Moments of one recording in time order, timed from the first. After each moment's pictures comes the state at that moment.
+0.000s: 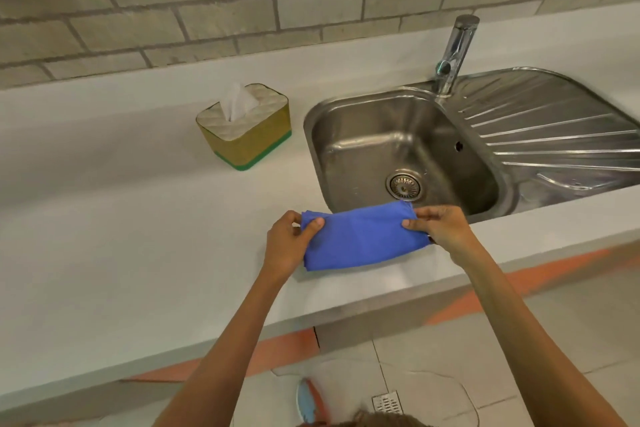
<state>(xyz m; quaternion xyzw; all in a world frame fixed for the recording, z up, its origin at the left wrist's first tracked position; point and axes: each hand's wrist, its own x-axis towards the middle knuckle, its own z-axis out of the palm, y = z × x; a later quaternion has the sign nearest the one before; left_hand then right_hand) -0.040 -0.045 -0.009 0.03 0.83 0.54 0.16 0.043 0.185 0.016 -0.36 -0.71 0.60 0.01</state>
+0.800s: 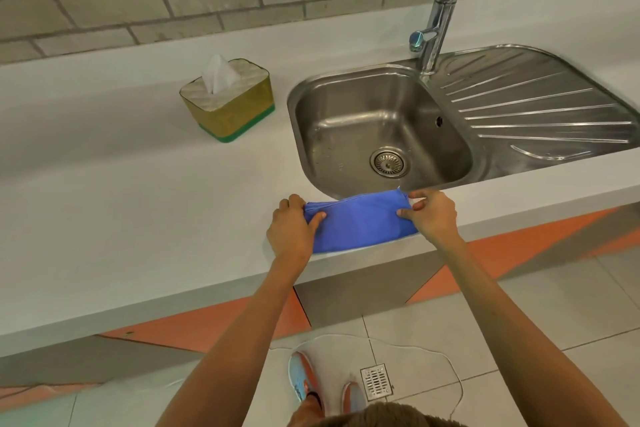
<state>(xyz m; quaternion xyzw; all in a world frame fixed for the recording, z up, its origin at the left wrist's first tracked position) 0.017 -0.005 -0.029 0.06 0.97 0.25 0.02 0.086 0.202 -0.014 -0.38 -0.83 0.40 0.05</state>
